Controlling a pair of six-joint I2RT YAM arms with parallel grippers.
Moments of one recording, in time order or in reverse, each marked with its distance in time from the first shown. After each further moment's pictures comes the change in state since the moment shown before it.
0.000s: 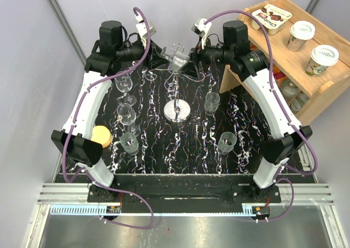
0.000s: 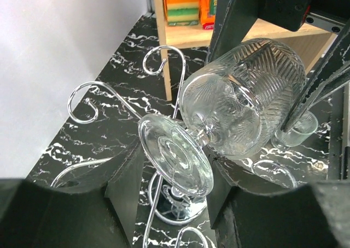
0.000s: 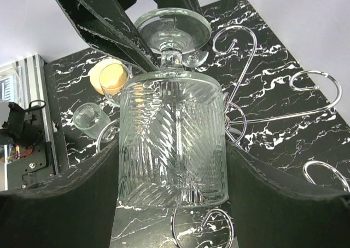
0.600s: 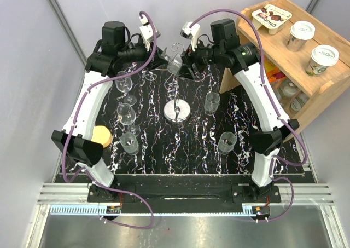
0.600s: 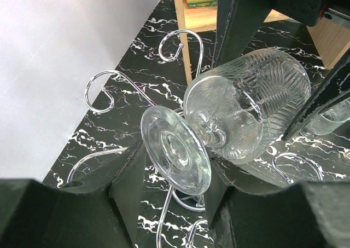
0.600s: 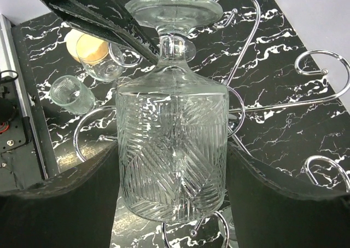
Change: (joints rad) left arm -0.025 0.006 0.031 -0.100 -0.121 0.138; right arm 0.061 0.175 0.294 -0.312 0.126 -0.137
